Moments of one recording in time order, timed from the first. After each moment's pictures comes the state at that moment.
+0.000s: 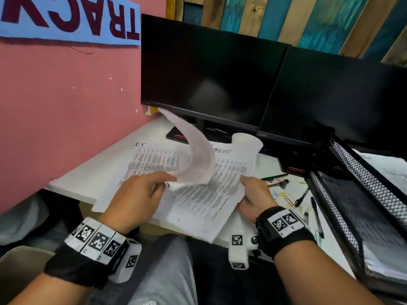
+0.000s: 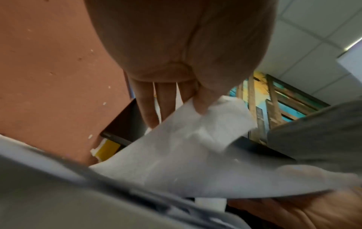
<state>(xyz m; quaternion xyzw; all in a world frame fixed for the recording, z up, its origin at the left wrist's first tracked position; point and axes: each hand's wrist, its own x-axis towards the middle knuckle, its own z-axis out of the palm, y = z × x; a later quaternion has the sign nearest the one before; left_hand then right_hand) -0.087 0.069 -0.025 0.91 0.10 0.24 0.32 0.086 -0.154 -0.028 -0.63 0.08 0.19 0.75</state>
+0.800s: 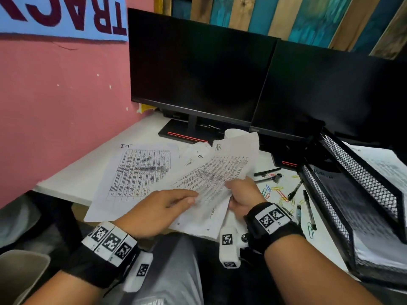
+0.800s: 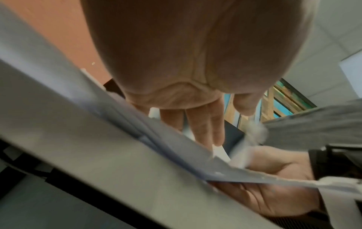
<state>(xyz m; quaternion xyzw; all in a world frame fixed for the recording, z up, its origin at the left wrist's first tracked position) -0.070 0.035 -0.041 0.91 0.01 0.03 0.42 0.081 -0.156 -0.033 -0.68 0.05 0.21 0.70</state>
